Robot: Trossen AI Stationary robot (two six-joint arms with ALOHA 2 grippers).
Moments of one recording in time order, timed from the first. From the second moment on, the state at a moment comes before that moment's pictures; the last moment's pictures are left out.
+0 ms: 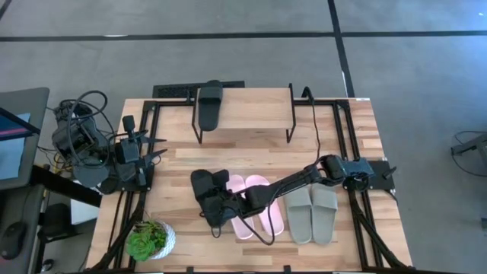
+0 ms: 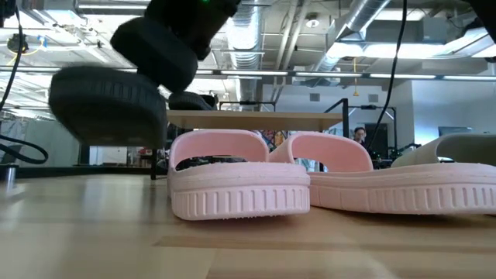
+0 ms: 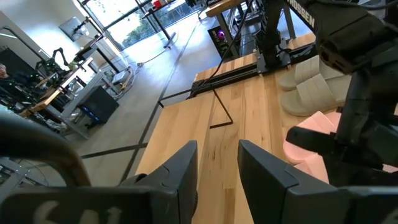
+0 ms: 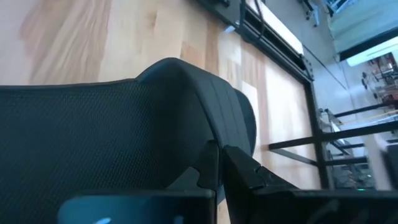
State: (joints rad) left arm -0.85 0.92 1.39 -1.18 -1.11 -0.19; right arm 0.35 2.34 1.98 -0.46 0.68 -0.32
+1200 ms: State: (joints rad) left arm -0.85 0.92 1.39 -1.18 -1.11 -0.18; right arm 0.35 2.30 2.31 -1.33 0.92 0.08
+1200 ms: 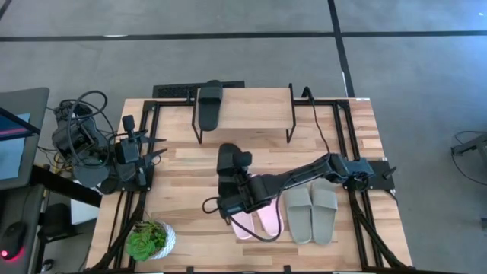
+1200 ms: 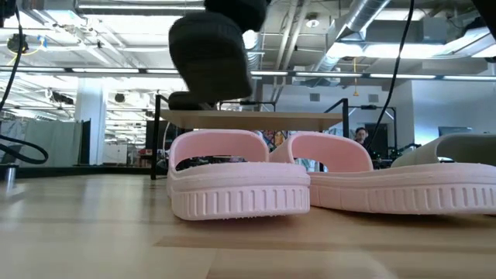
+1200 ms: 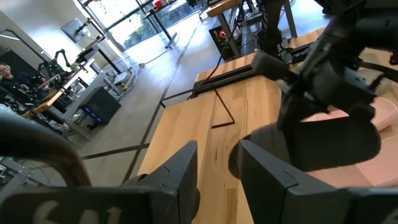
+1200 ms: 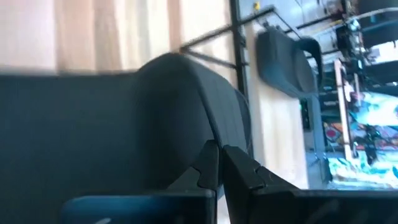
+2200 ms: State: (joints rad) left arm -0.85 0.92 1.39 -1.20 -1.11 -0.18; right arm 0.11 2.22 2.31 -1.35 1.01 -0.04
